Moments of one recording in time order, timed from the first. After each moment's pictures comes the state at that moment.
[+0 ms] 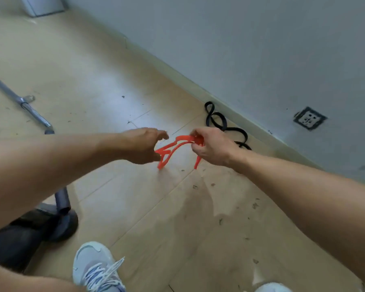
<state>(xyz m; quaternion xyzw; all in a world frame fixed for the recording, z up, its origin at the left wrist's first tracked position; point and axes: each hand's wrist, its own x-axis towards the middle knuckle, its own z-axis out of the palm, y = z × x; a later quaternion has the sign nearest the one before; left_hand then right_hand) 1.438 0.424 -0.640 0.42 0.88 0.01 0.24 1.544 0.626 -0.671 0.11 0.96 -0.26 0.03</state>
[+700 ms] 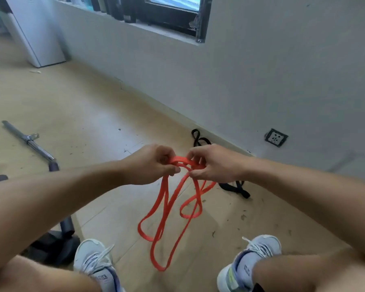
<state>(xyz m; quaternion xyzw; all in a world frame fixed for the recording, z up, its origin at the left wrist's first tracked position) 1.522 0.409 -0.553 0.41 0.82 0.31 0.24 1.625 0.599 -0.547 0.04 0.96 -0.26 0.11</state>
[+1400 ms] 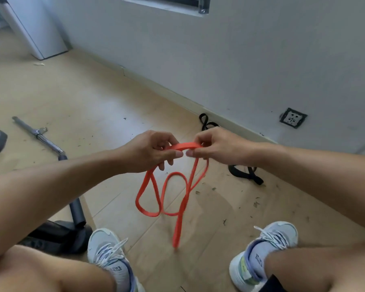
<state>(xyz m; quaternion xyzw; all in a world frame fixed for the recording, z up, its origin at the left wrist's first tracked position) 1.498 0.416 -0.570 0.42 0.81 0.33 0.25 1.605 0.618 -0.573 0.07 0.90 -0.42 0.10</state>
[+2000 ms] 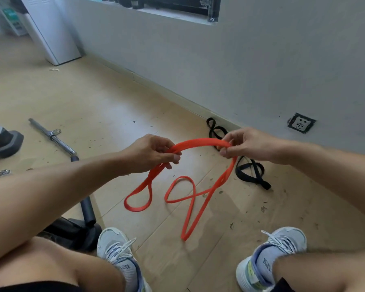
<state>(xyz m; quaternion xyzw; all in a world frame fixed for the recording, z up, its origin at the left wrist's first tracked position) 1.489 0.395 -0.573 0.35 0.81 0.36 0.29 1.626 0.659 -0.565 0.13 0.88 -0.44 0.11</state>
